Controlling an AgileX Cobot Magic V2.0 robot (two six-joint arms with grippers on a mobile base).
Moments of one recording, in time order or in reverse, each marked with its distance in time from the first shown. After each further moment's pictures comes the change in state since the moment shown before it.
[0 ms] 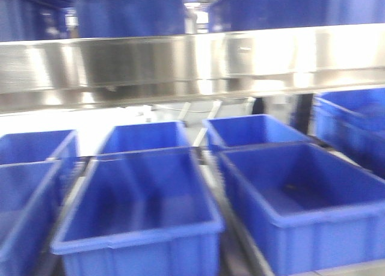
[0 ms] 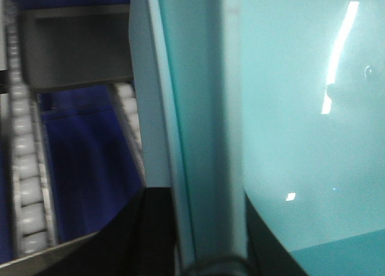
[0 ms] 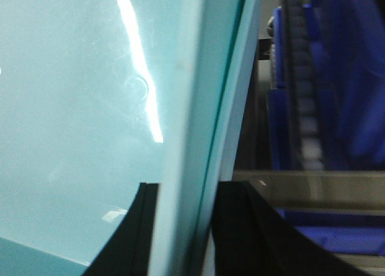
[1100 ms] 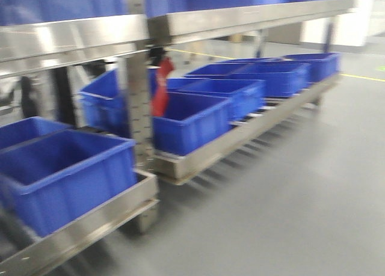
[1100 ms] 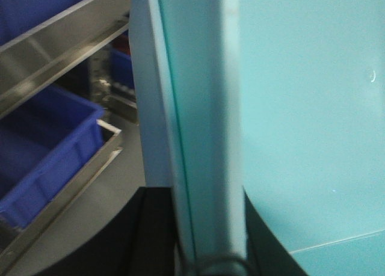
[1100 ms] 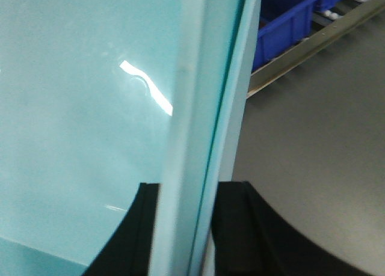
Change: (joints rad) left arm 0.000 0.000 0.000 0.000 -0.005 0.002; right arm 0.000 0.000 0.000 0.000 0.002 0.000
